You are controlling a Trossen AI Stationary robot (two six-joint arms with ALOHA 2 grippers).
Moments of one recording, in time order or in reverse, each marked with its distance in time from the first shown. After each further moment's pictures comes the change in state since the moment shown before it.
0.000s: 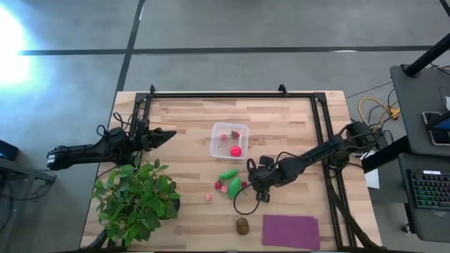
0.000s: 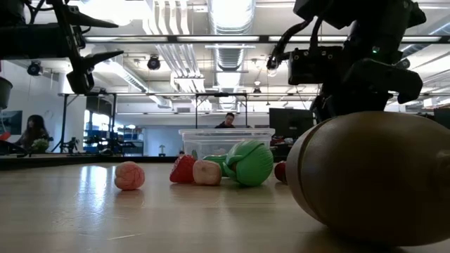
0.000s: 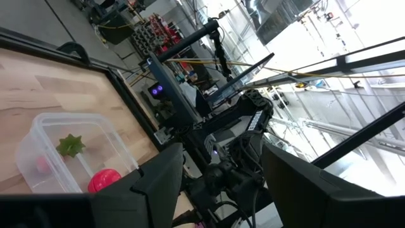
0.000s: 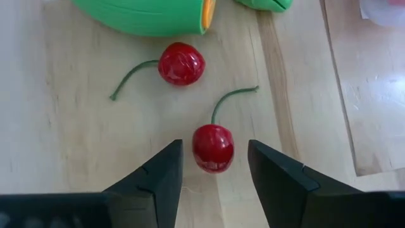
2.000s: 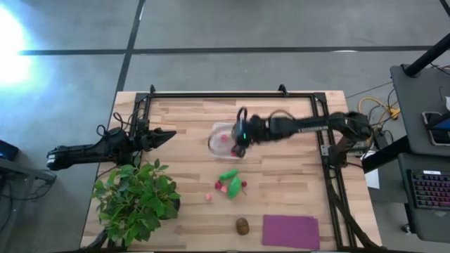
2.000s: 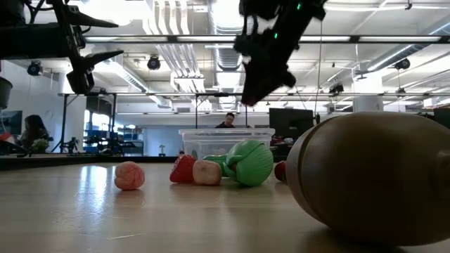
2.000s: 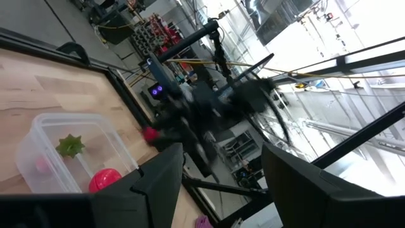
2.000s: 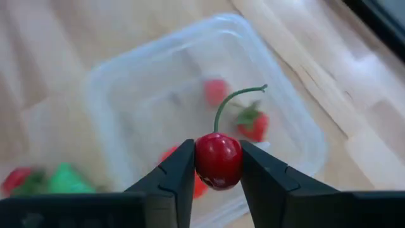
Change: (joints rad) left arm 0.000 0.000 0.000 0.001 0.000 0.000; right arm -0.432 -0.006 0.365 -0.165 0.032 -0.064
